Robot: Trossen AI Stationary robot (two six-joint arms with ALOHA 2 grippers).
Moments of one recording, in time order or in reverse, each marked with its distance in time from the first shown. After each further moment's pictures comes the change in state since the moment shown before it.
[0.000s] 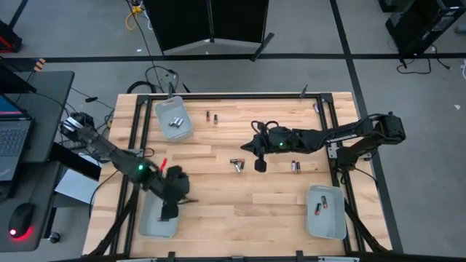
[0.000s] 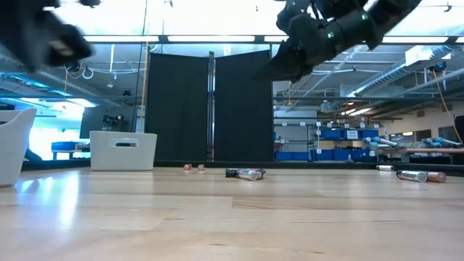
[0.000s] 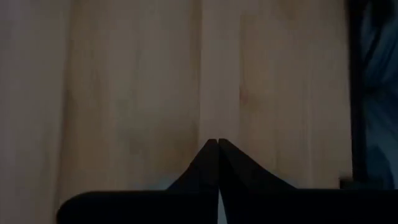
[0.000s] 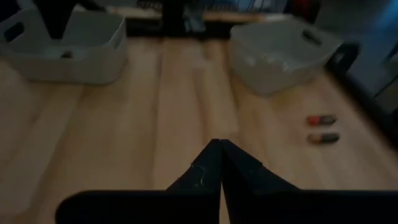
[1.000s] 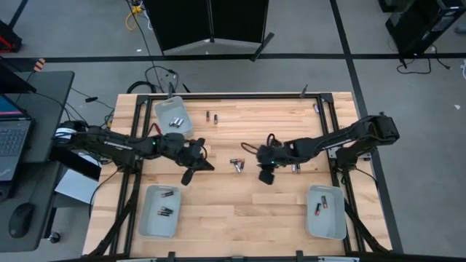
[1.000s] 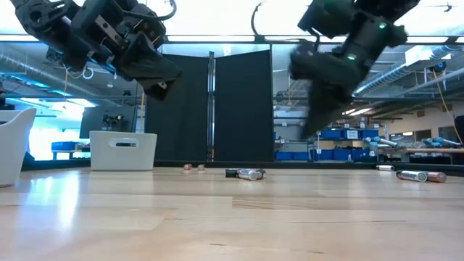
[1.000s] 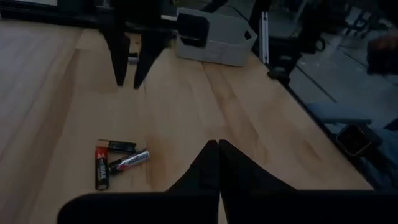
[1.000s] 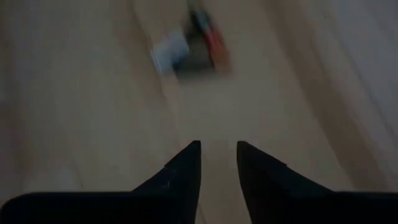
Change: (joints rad) left arm 0.609 -0.036 -0.447 1.130 0.441 0.510; right arm 0.123 0.084 0.040 -0.527 0.077 0.452
